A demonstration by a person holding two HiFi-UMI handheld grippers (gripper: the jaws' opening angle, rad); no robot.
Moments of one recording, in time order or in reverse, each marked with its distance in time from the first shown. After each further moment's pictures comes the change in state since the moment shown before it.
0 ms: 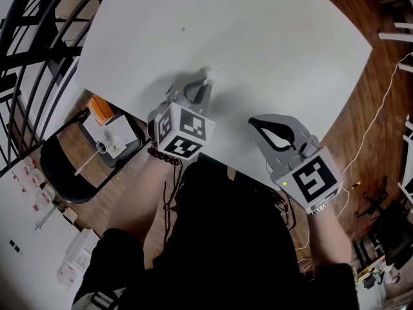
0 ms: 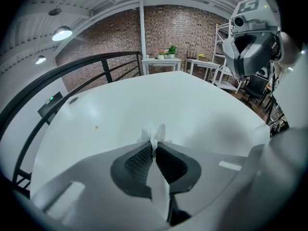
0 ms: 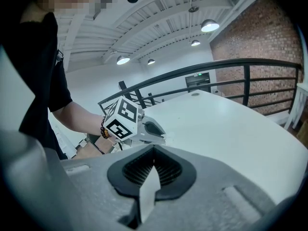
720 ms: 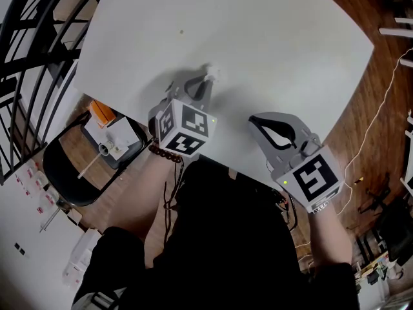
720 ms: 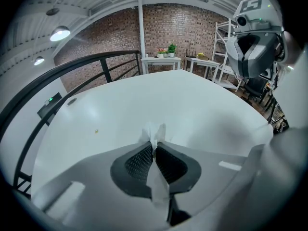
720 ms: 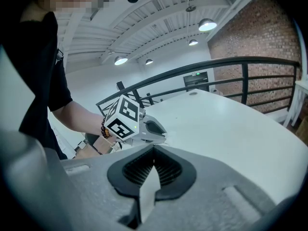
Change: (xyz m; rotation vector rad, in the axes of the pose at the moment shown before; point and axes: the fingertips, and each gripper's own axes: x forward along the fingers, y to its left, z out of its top) left arm 0.013 0.013 0.005 0.012 0.011 -0.002; right arm 0.010 -0.011 0.002 0.024 0.000 -0.011
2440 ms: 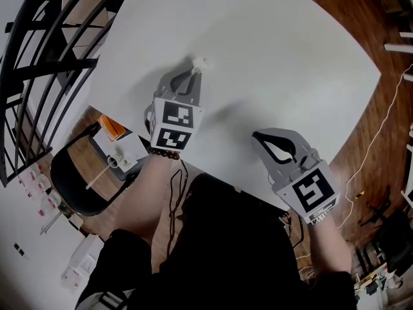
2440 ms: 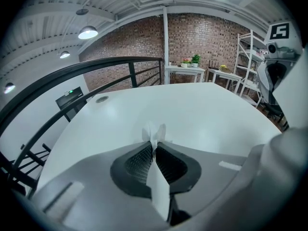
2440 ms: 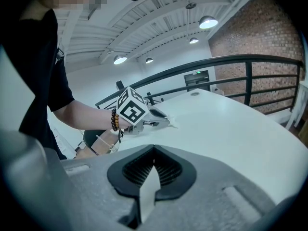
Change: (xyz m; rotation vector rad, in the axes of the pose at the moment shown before) left arm -0.005 0.118 0.015 -0.184 -0.100 0.157; right arm 0.030 -0.016 0.028 -0.001 0.013 0.011
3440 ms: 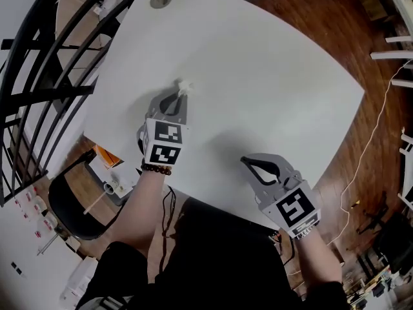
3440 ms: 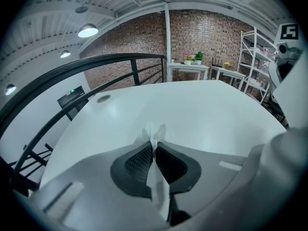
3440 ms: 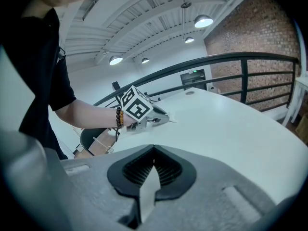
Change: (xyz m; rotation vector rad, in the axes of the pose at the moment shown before) left arm 0.032 0.028 0.012 0.004 0.021 0.021; right arm 0.003 -0.022 0.000 0.041 0.023 -0.029
